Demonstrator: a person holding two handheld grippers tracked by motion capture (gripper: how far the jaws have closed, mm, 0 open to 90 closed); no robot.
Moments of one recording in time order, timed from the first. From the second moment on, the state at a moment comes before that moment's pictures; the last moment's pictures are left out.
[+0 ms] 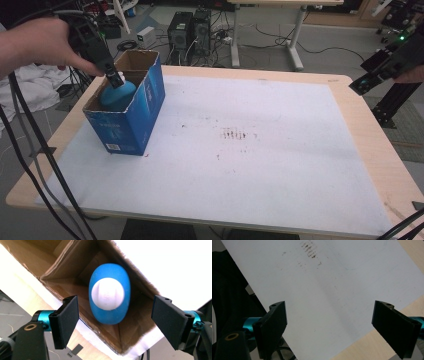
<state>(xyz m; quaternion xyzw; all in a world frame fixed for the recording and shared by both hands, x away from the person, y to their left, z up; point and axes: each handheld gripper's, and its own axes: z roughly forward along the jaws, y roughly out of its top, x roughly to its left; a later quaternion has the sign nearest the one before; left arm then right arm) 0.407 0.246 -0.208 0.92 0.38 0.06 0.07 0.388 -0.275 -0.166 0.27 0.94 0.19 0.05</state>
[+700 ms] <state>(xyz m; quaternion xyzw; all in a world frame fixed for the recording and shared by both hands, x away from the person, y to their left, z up) 0.411 0.137 -0.204 0.96 0.26 0.04 0.08 0.380 -0.280 -0.164 0.29 0.94 0.19 0.05</state>
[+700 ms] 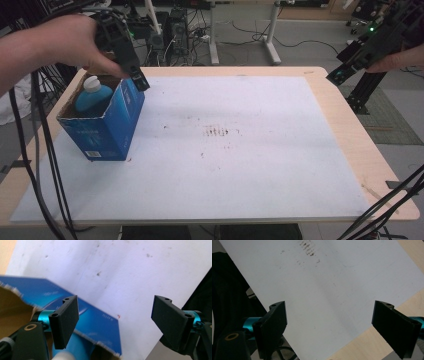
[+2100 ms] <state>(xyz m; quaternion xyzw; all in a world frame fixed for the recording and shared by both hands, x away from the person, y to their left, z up) 0.407 0.102 -0.225 0.97 0.23 0.03 0.08 0.378 -0.276 -0.161 0.28 0.94 0.18 0.06</state>
